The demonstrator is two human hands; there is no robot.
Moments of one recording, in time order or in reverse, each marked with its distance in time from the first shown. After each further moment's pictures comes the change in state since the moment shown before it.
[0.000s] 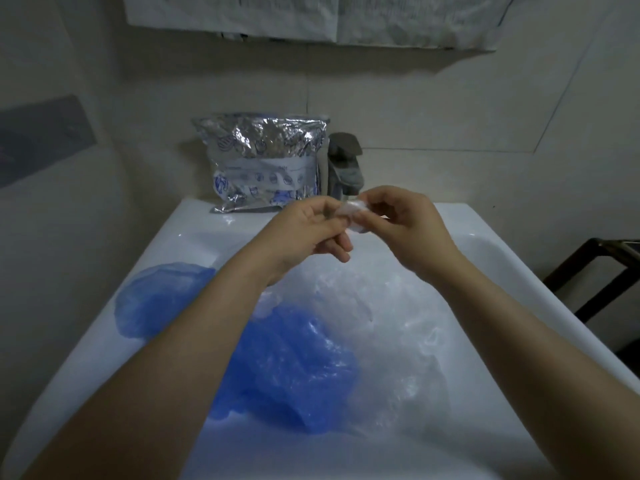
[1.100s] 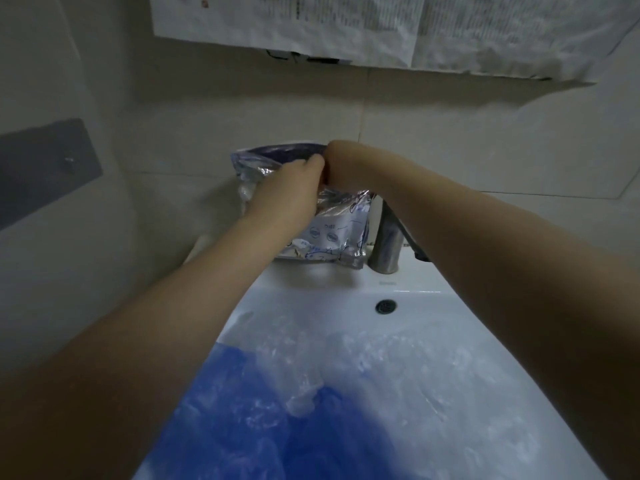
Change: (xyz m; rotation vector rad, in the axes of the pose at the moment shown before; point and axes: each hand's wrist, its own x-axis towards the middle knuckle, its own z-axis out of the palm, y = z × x) left_hand 0.114 0.002 -0.119 1.307 0.412 0.243; right_hand 0.232 -0.017 0.097 -0.938 -0.480 0.050
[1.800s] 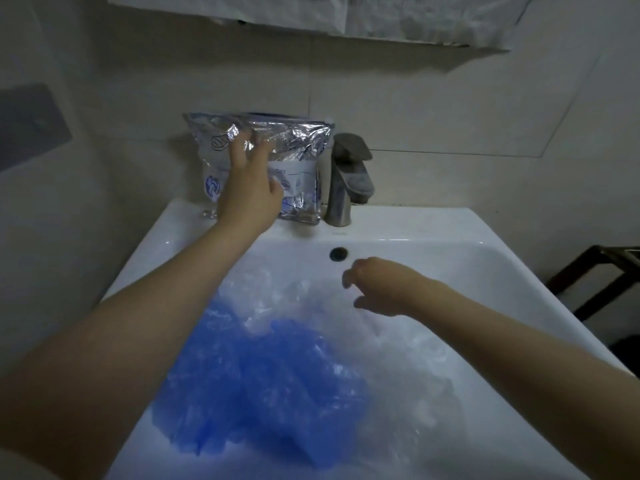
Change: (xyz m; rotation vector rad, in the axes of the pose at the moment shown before) left_hand -0.062 0.033 0.010 -0.415 0.124 -0.217; right_hand -0.195 0.049 0.119 -0.076 -0.283 -0.079
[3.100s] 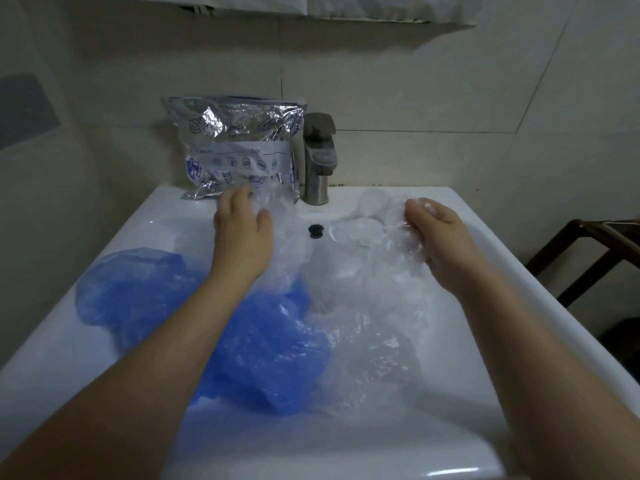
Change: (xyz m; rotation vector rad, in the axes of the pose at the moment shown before) left_hand -0.096 0.036 0.019 -0.085 -0.030 -0.267; right_hand -0.072 0.062 0.014 1.536 0.733 0.203
